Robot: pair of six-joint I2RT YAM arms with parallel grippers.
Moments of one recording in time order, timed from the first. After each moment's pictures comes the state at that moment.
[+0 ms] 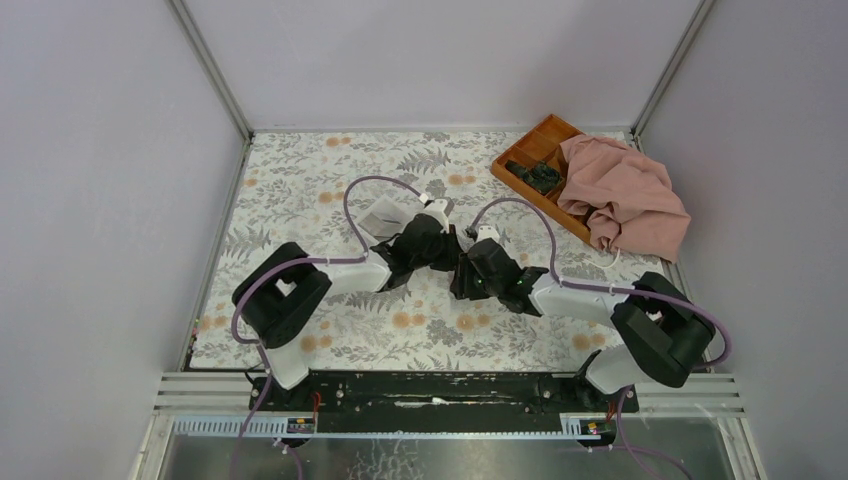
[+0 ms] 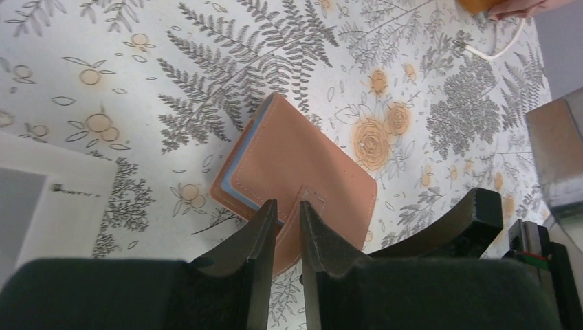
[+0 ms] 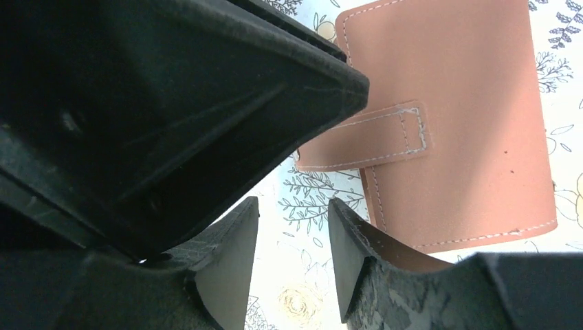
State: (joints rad) left arm -0.78 1.76 0.89 0.32 0.06 -0.62; right arm 0.82 1.48 0.65 0.04 0.08 0.63
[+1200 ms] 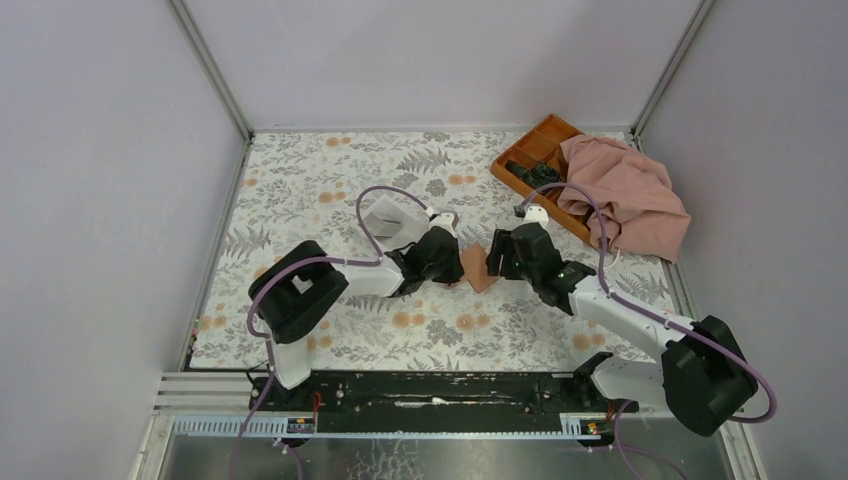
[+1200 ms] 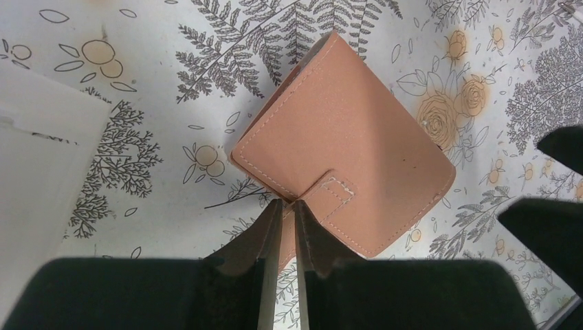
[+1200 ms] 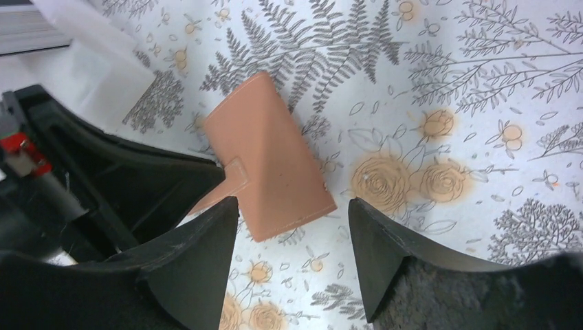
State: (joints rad) left arm -0.84 1.84 0.91 0.22 -0.07 -0.66; right arm 0.63 1.18 0.61 -0.14 0.22 0.54
